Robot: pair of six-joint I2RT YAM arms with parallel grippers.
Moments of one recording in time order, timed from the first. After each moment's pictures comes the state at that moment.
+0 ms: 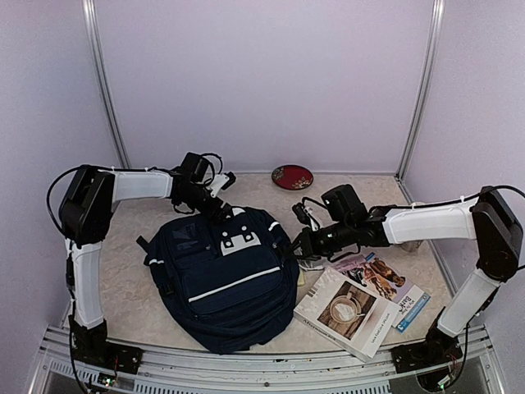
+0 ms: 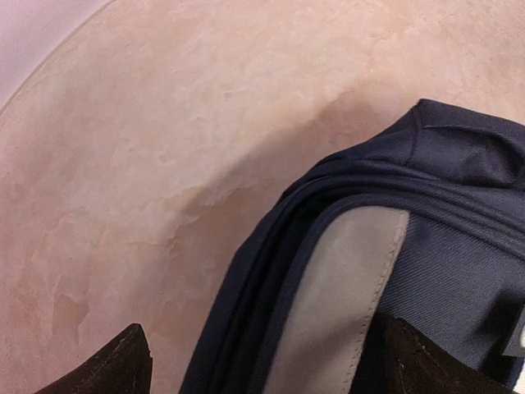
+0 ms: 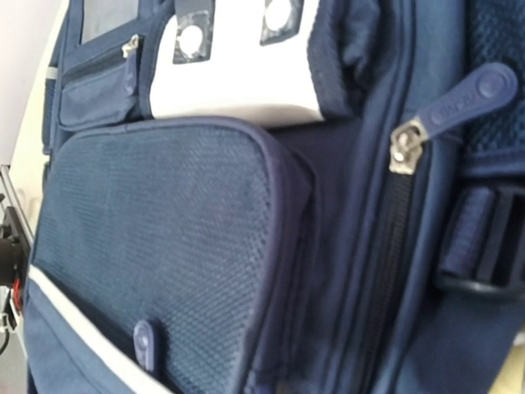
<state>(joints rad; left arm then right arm) -0.45 2.11 1.54 -0.33 0.19 0.31 0.74 1.64 0.96 -0.06 -0.49 0.57</state>
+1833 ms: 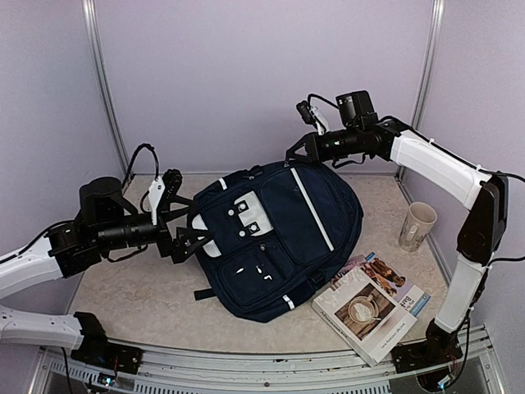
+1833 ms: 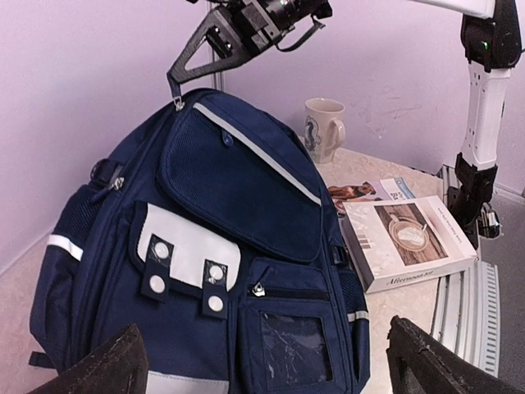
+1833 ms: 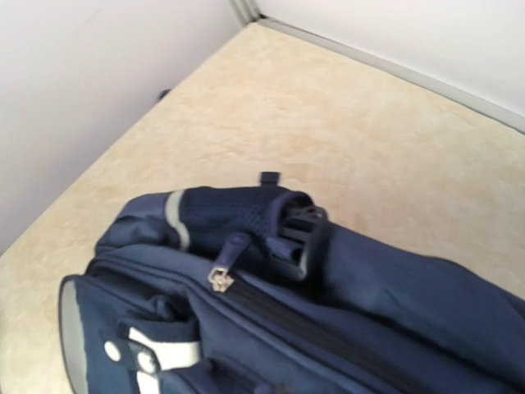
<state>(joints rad) -0.78 0.90 0.71 -0.03 0.28 0.06 0.56 1.80 1.79 -0.48 -0.48 0.16</state>
